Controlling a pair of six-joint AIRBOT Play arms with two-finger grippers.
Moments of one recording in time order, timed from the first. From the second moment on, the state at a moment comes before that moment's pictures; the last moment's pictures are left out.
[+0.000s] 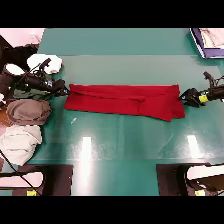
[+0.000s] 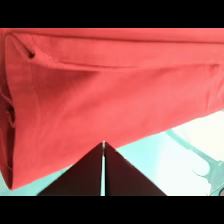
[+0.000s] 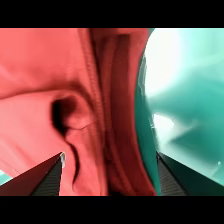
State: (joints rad) left arm 0.11 -1.47 1.22 0.83 -1.20 -1.26; right arm -0.51 -1.63 1.22 -0.93 1.34 1.14
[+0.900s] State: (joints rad) left arm -0.19 -1.57 1.37 0.83 -1.06 -1.30; right arm -0.37 -1.58 1.31 -0.86 1.44 1.13
